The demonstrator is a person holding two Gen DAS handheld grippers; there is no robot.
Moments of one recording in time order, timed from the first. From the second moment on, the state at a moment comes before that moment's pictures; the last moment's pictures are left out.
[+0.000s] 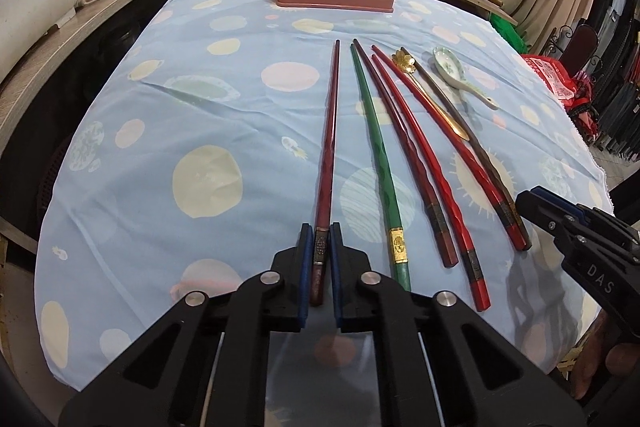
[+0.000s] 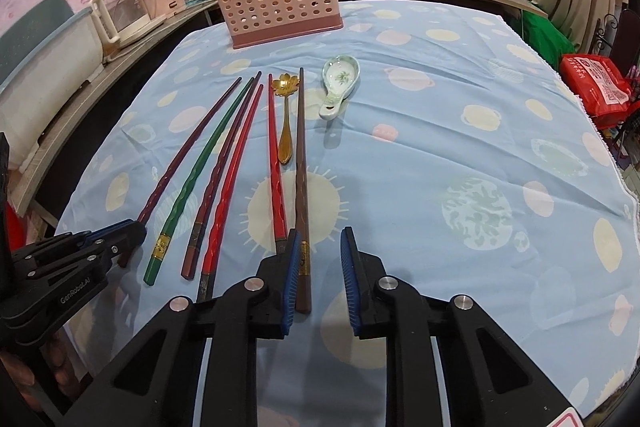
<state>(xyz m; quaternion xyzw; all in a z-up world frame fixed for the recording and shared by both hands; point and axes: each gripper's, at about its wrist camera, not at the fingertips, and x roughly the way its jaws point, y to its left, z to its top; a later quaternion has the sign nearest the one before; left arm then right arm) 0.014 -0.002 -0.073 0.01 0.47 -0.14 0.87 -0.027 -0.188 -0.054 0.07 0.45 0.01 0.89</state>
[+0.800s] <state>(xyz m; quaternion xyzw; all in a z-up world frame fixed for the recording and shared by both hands) 0.014 0.001 -0.072 0.00 0.48 -0.14 0.87 -0.032 -0.181 -0.060 0.06 0.45 0.02 0.89</state>
